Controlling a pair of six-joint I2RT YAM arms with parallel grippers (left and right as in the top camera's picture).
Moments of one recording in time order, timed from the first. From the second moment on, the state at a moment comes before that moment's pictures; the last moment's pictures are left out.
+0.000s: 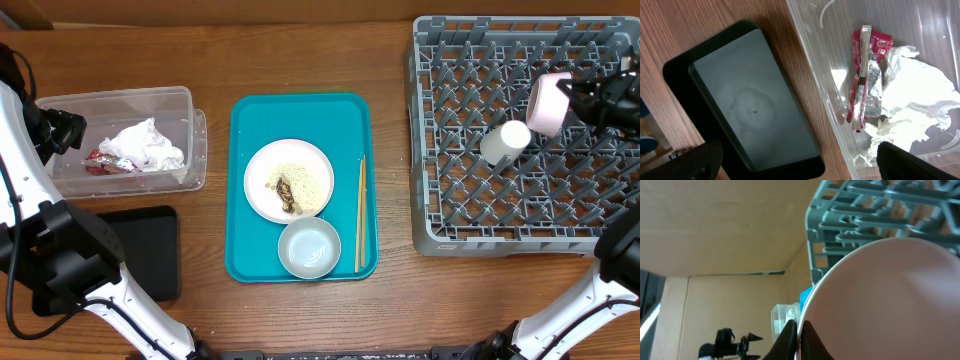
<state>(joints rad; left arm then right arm) 0.53 2.13 2.23 -1.66 -0.18 -0.75 -0.63 2.11 1.76 -0.92 -1.28 0.16</state>
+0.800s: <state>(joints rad) 0.53 2.13 2.23 -1.66 -0.18 -0.75 -0.81 2.11 1.83 -1.11 -0.99 0.25</state>
